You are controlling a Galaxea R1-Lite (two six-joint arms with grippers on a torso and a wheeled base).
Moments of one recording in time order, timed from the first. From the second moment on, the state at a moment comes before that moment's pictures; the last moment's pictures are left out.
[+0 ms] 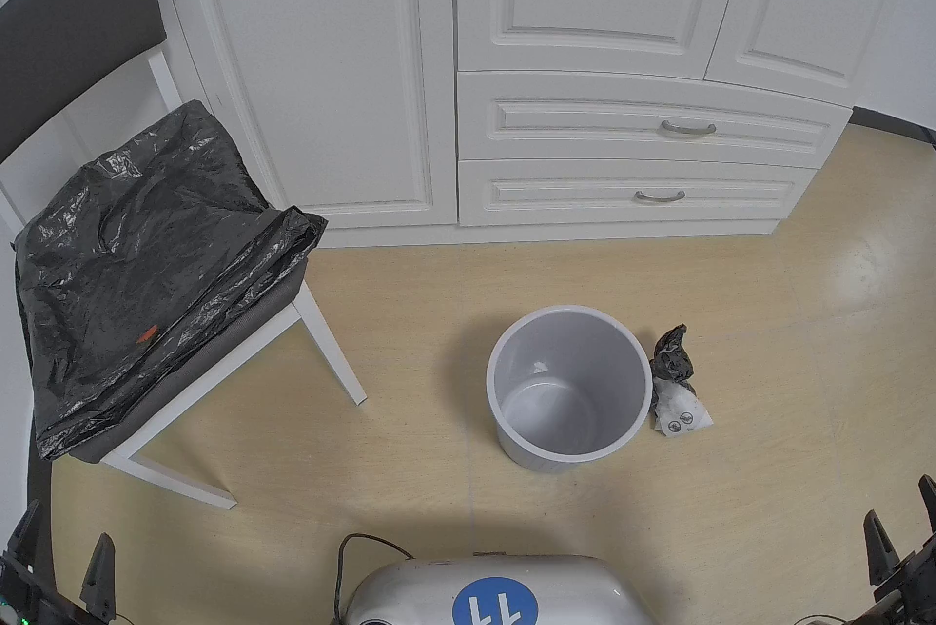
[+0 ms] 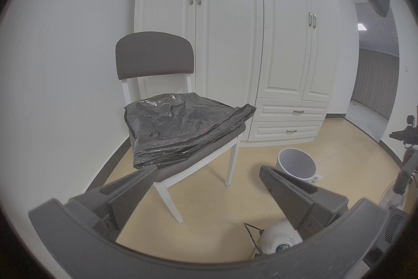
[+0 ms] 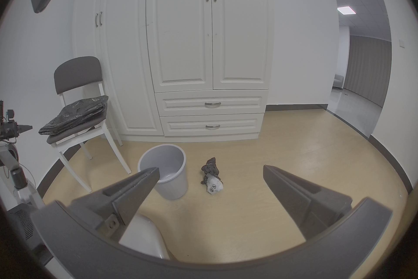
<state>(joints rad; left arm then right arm) 0.00 0.02 -0.02 0.00 0.01 -0.03 0.00 0.02 -0.02 0.00 0.00 0.00</state>
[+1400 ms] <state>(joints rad) 0.00 0.02 -0.02 0.00 0.01 -0.03 0.00 0.02 -0.02 0.00 0.00 0.01</state>
